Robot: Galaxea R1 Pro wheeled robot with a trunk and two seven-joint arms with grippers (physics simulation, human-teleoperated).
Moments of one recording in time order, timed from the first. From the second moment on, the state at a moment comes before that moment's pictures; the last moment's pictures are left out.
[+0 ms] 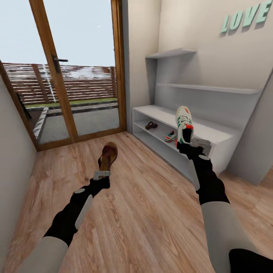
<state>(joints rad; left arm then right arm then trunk) -0.60 0.00 -0.11 -1.04 0.19 0.36 -0.07 -0.86 0.06 -0.14 -1.12 0.01 0.41 -0.13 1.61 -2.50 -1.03</state>
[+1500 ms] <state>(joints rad) -0.60 0.00 -0.11 -1.04 0.19 0.36 -0.07 -0.86 0.06 -0.13 -1.11 0.02 0.41 -0.13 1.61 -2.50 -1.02</state>
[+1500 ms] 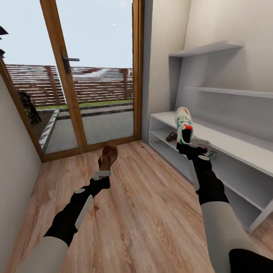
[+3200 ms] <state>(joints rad) -0.60 0.00 -0.11 -1.04 0.19 0.36 -0.07 -0.86 0.06 -0.13 -1.11 0.02 0.41 -0.13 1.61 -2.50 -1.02</state>
